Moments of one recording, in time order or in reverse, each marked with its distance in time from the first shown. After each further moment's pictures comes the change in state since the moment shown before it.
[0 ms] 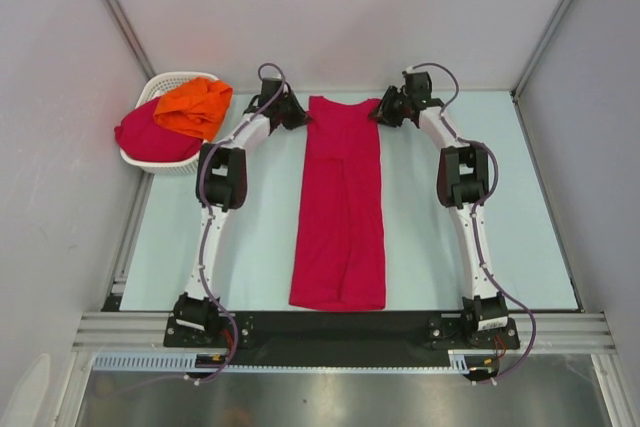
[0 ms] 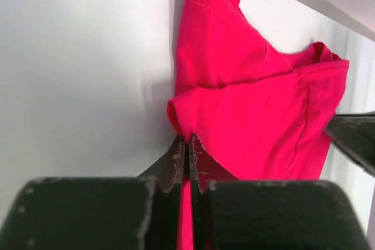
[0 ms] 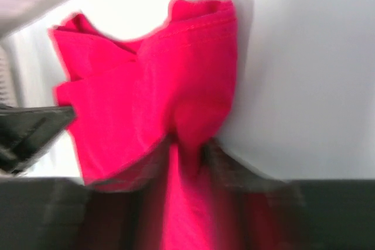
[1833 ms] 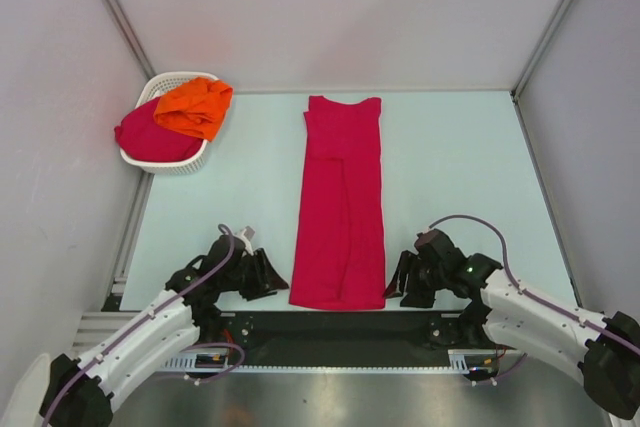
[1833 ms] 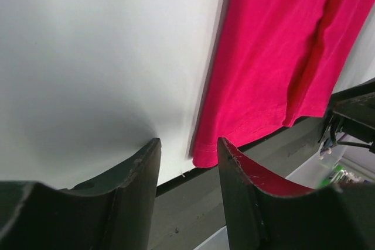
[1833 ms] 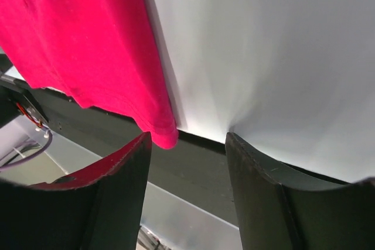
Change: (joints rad) left arm -0.351 -2.089 -2.060 -0.263 -0.005 -0.252; right arm 0.571 -1.891 -2.056 -0.182 0.114 0.426
